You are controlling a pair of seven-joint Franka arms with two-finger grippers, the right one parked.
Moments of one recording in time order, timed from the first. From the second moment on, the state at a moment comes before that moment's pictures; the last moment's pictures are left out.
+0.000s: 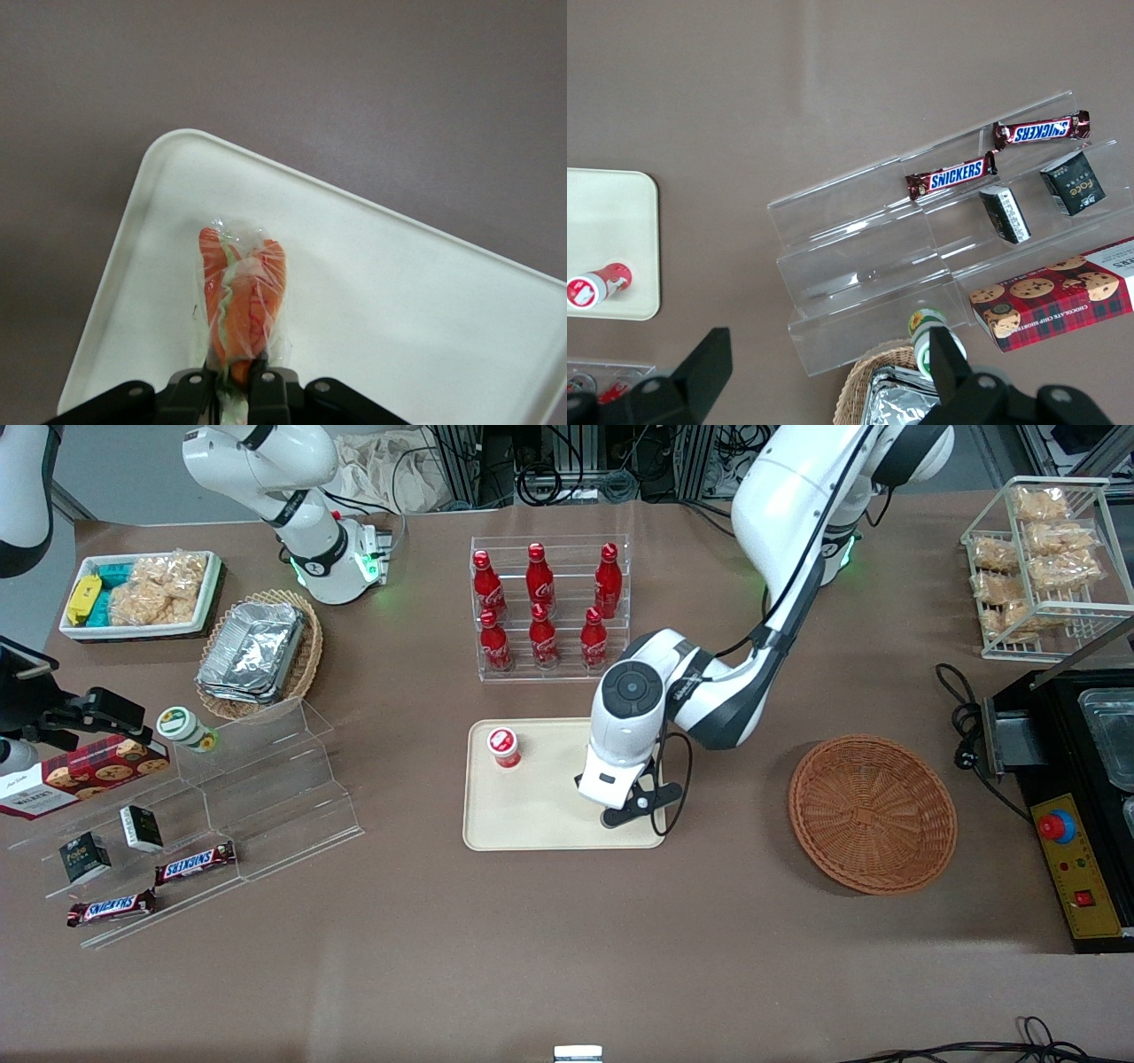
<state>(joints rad) -0.61 0.67 -0.09 -1.50 0.08 2.23 -1.12</state>
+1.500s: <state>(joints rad) -0.41 0.28 0.00 -1.47 0.10 1.93 -1.08</state>
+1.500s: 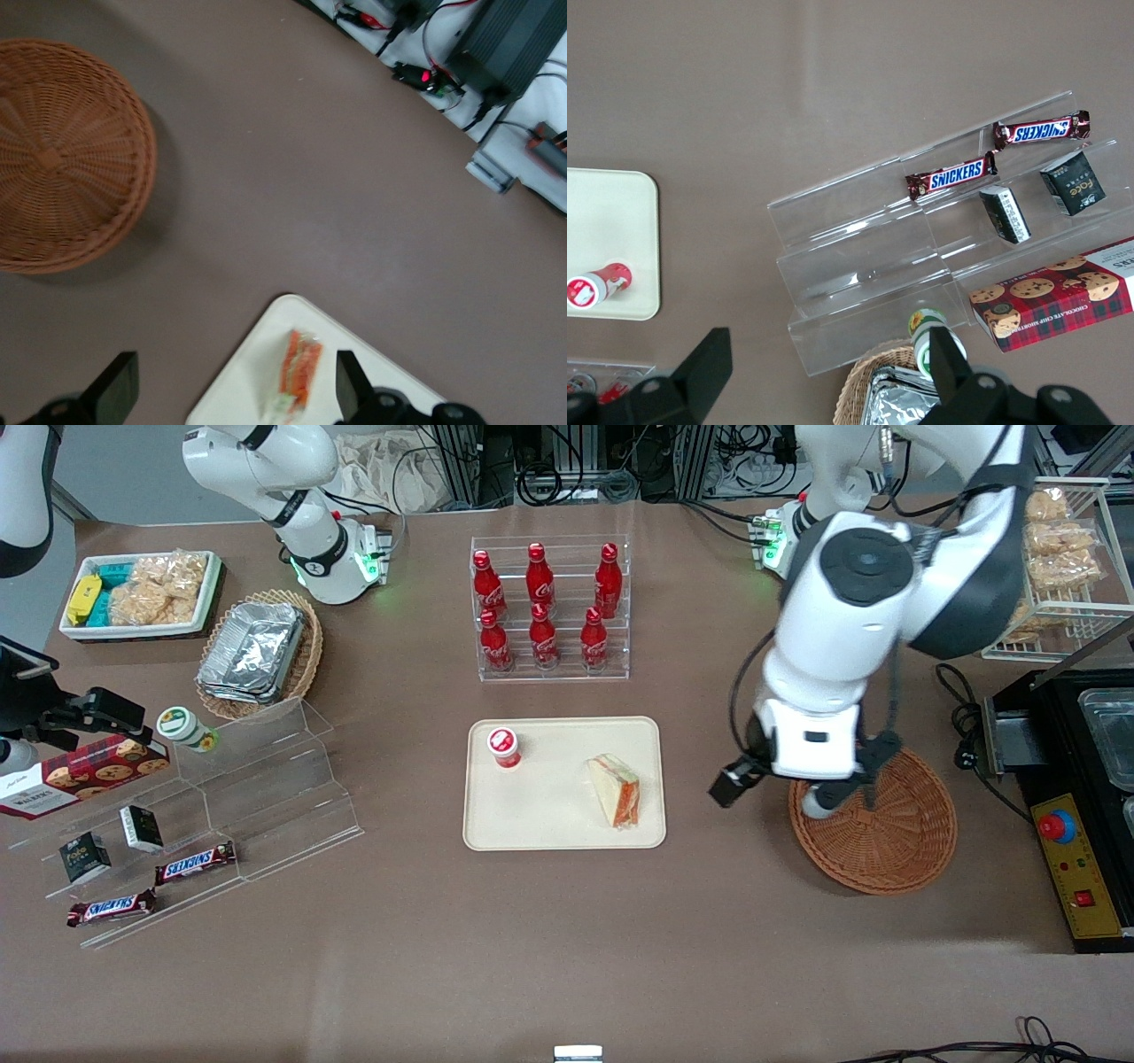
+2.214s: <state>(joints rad) -0.09 0.17 0.01 -1.47 0.01 1.73 -0.43</state>
